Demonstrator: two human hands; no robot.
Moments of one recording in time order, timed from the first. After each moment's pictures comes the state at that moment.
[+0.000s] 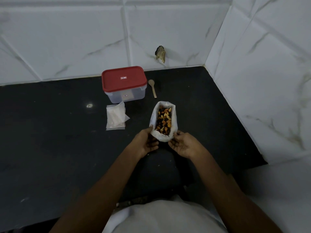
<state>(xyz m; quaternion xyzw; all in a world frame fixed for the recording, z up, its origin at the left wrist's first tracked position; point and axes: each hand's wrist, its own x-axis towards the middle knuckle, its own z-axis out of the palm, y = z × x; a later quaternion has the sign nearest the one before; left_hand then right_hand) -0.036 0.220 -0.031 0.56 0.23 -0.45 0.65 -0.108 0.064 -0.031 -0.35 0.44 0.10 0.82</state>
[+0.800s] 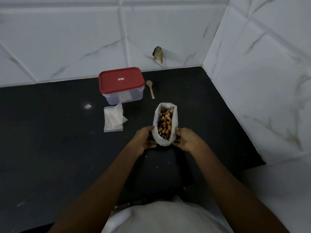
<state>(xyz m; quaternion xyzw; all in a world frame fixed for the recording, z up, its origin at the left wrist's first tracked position) -0.021 0.208 -0.037 0.62 0.17 -0.46 0.61 -0.084 0.049 -0.026 -0.45 0.49 0.11 0.74</state>
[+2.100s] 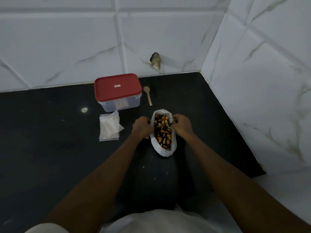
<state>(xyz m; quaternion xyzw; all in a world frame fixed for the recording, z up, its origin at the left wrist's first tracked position) 0.048 0.178 -0.040 0.88 -0.10 -0.29 0.36 -0.023 0.011 -0.041 -0.90 0.26 0.02 0.33</state>
